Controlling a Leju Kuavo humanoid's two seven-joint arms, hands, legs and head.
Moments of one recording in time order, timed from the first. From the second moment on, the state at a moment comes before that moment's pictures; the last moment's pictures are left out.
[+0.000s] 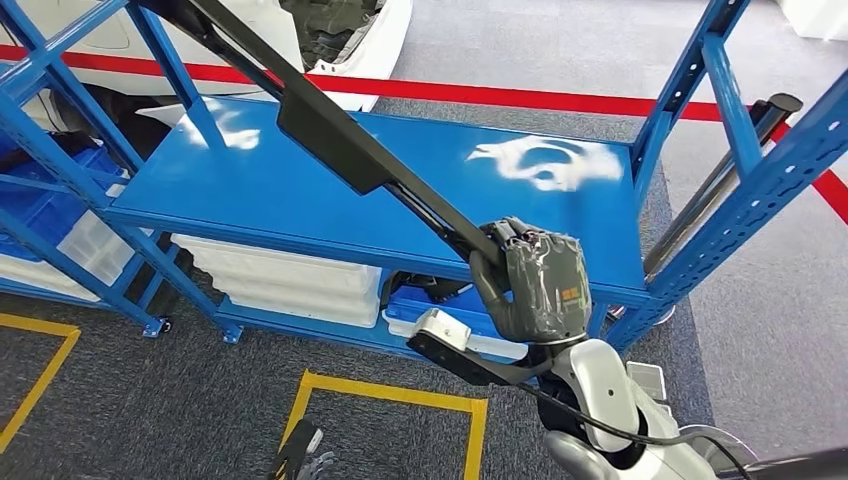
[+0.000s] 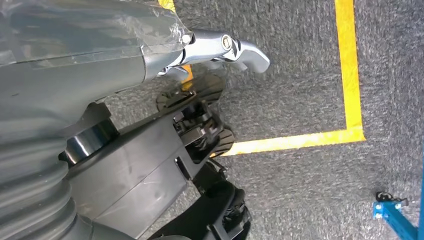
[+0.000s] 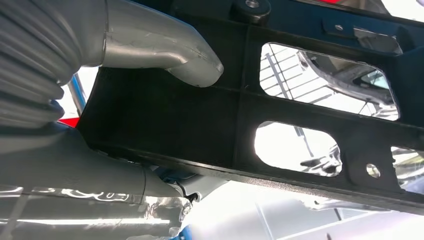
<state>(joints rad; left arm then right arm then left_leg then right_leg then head) -0.23 -0.04 -0.86 -0.24 0.67 0.14 -0.13 -0.36 -0.32 0.80 -1.85 1.16 -0.25 0.61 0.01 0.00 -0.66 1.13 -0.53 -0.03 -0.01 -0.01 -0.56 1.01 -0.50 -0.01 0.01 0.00</state>
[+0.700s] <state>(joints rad) -0.23 -0.04 -0.86 -0.24 0.66 0.13 -0.12 -0.34 -0.32 0.80 -1.84 1.16 -0.26 0.62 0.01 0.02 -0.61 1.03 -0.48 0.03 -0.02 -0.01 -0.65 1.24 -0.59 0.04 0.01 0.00</state>
